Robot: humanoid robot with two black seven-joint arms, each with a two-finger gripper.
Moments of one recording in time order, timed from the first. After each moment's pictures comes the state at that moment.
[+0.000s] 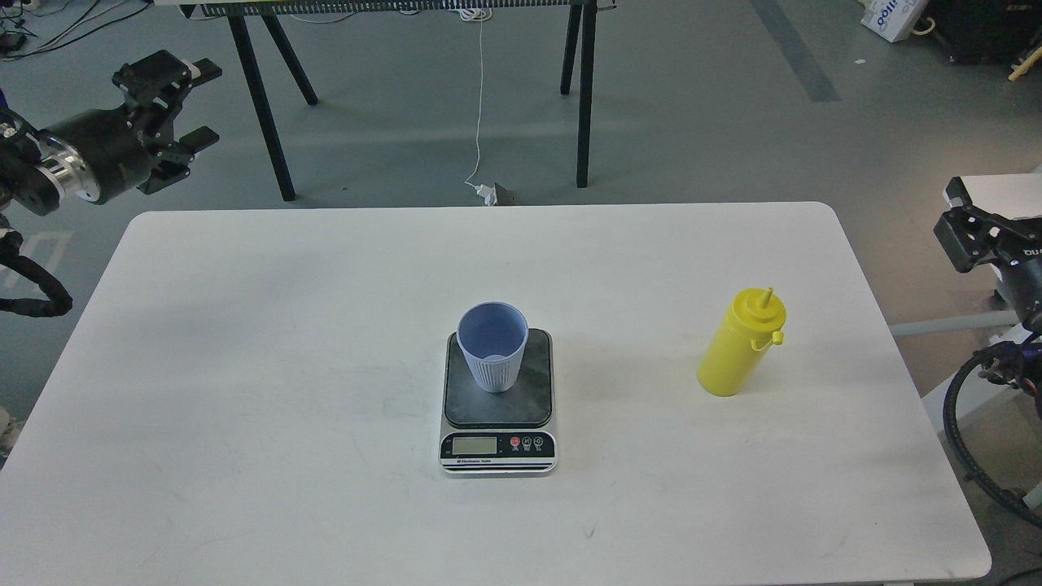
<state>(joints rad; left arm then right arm) -1.06 0.67 -0.15 -0.55 0.47 -0.49 -0.49 0.21 -0.68 1.18 1.06 0.89 0.49 -0.05</state>
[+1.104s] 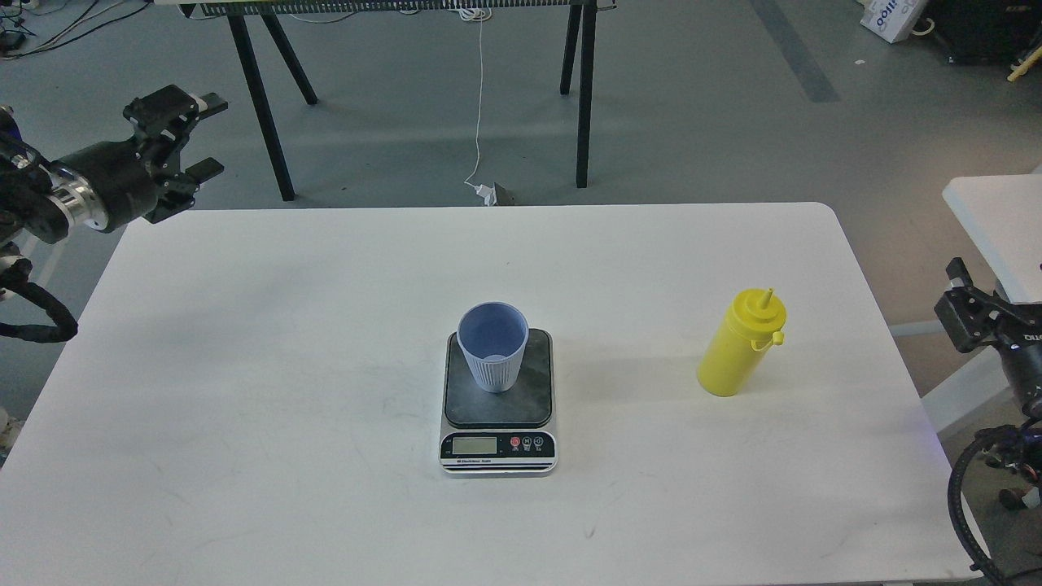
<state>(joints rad) -1.01 0.67 -0.15 -0.55 0.47 -0.49 -0.49 -0.01 -0.62 1.24 1.15 0.88 0.49 -0.04</state>
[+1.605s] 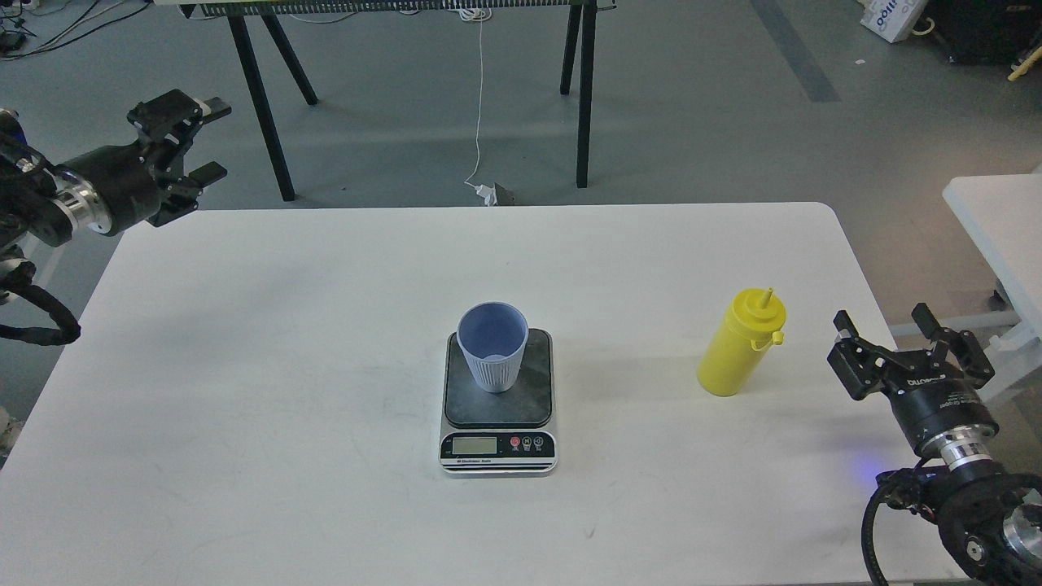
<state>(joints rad) -1.00 0.66 -0.15 -0.55 0.48 -0.49 -0.49 -0.04 -0.47 1.13 1.16 0.80 0.49 -0.04</state>
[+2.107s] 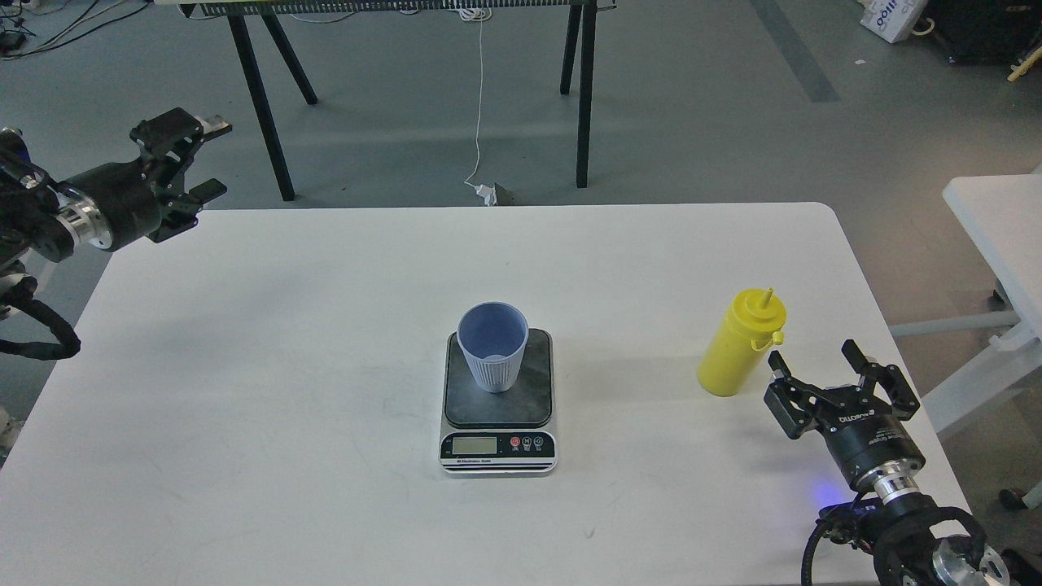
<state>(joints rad) -0.97 0.66 -0.15 -0.55 0.47 -0.49 -0.49 -0.07 -0.34 1.13 1.15 0.64 0.49 -0.03</state>
